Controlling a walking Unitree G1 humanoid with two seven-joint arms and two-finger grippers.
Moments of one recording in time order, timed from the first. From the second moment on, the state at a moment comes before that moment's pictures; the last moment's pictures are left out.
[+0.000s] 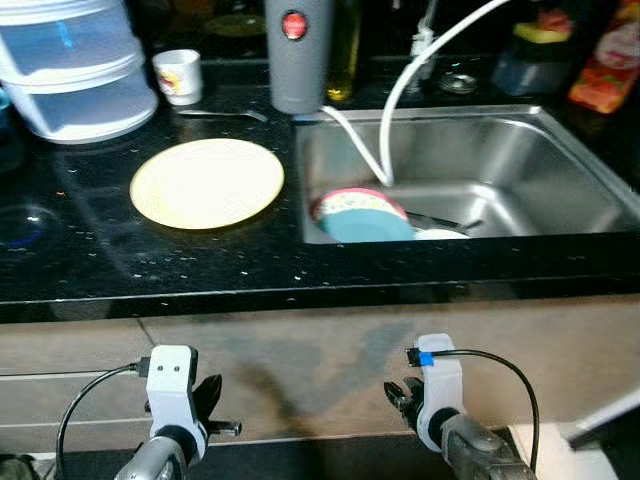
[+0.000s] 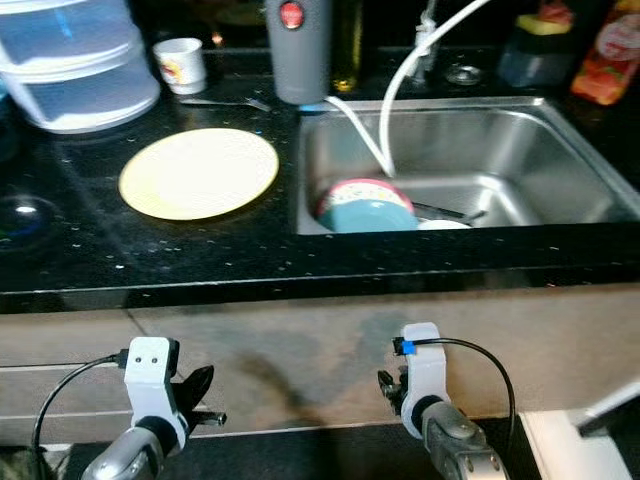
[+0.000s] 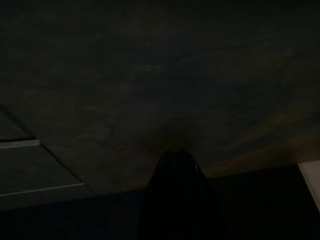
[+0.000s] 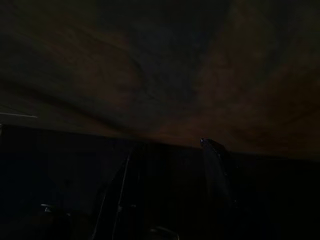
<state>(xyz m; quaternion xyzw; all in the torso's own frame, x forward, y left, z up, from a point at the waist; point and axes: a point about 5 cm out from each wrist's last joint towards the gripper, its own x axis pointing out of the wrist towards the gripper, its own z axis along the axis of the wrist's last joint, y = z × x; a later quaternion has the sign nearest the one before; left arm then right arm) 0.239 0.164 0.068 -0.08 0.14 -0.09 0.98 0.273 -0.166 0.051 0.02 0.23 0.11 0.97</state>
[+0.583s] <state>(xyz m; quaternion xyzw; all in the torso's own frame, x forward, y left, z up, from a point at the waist) 0.221 0.169 0.090 0.05 0.13 -0.18 0.97 0.274 -0.176 0.060 -0.01 0.23 0.18 0.96</state>
